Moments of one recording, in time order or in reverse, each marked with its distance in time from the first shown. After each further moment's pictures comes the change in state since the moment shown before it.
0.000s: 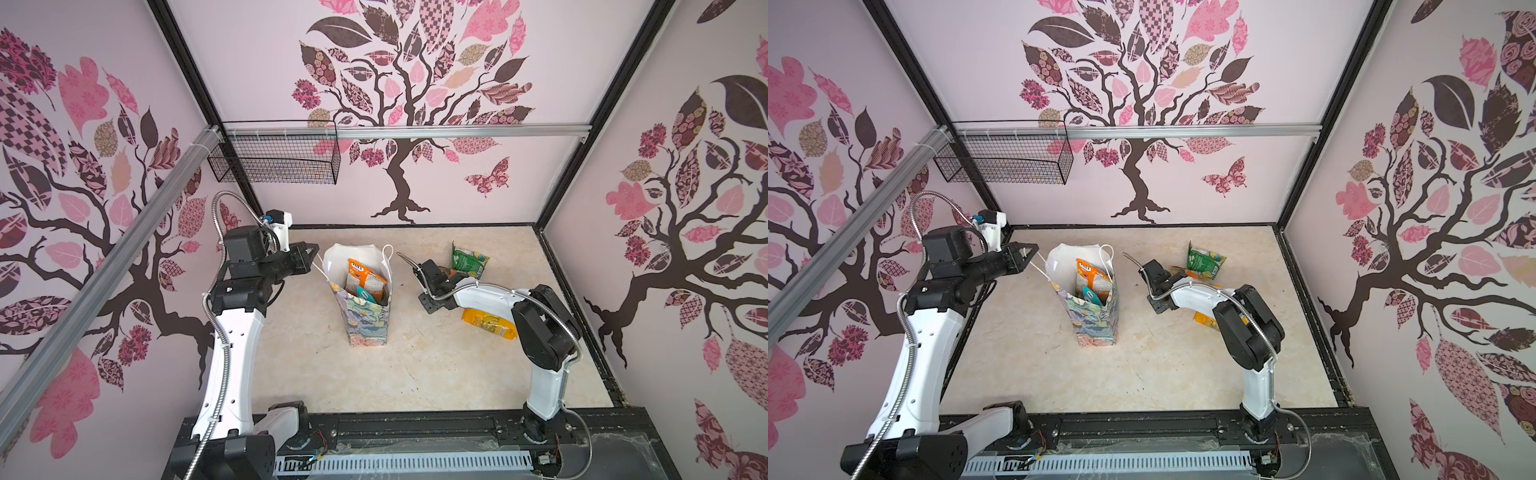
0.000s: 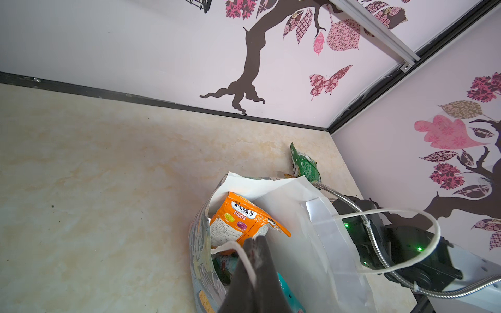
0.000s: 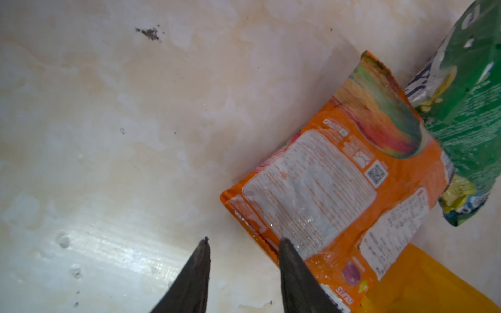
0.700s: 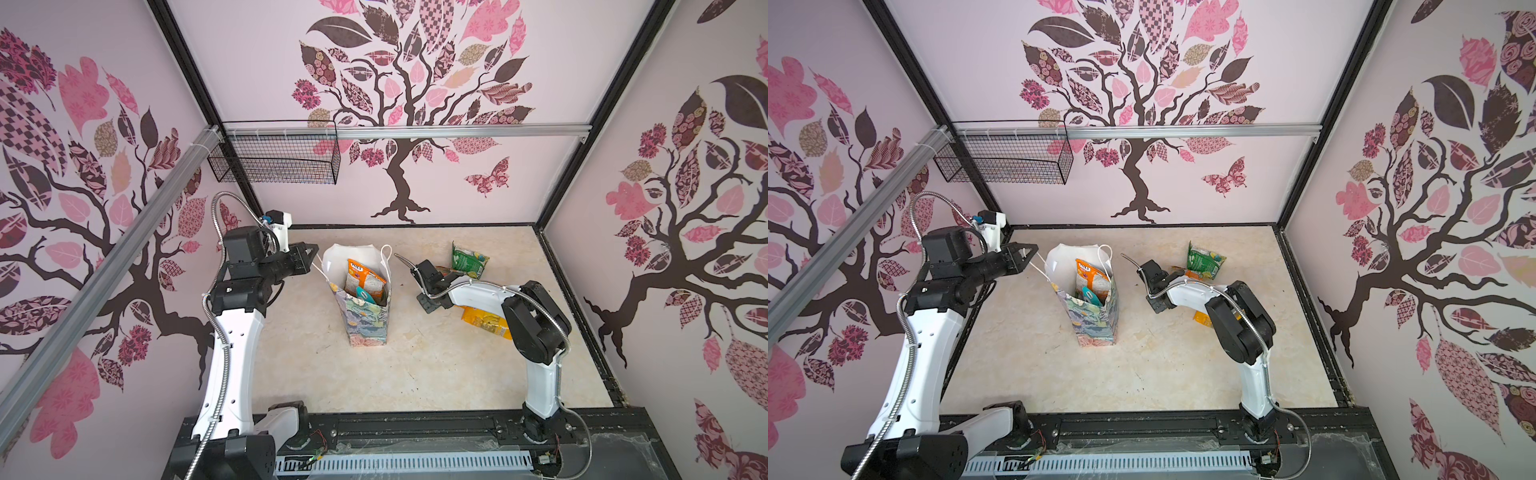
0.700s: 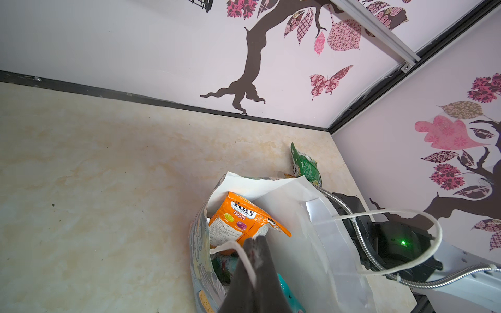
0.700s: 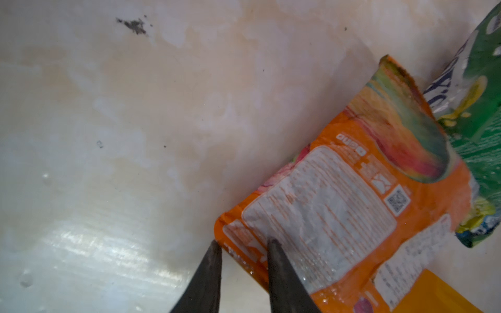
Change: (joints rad) left arm 0.005 -0.002 -0.006 0.002 0.002 0.000; right arm 0.000 0.069 0.034 0.010 0.010 -0.021
